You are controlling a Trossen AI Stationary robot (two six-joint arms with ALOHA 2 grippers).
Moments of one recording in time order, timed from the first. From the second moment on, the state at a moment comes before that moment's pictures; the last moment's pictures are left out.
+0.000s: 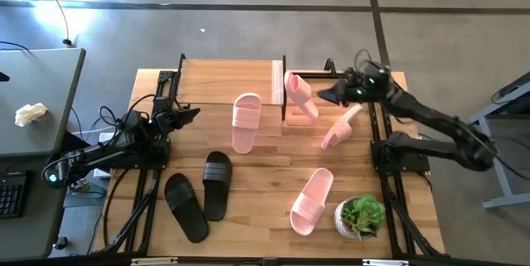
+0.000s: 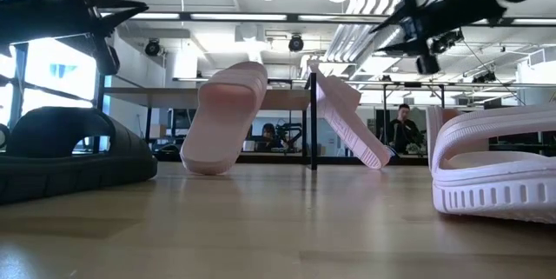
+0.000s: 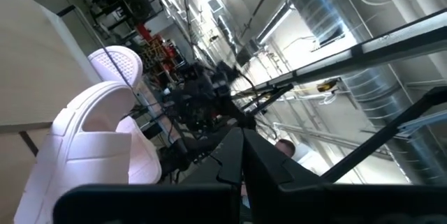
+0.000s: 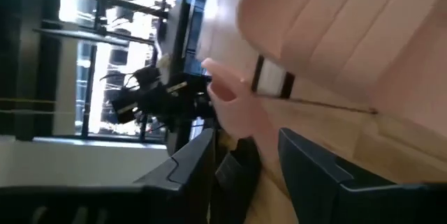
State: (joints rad) left arm 0.52 0.02 0.01 0.32 0.12 -1.08; right arm -0.76 0.94 0.63 -0.04 -0.57 1.08
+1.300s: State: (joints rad) left arm 0.52 0.02 0.01 0.31 0.12 -1.08; right arm -0.83 1.34 0.66 0.15 -0.58 1.21
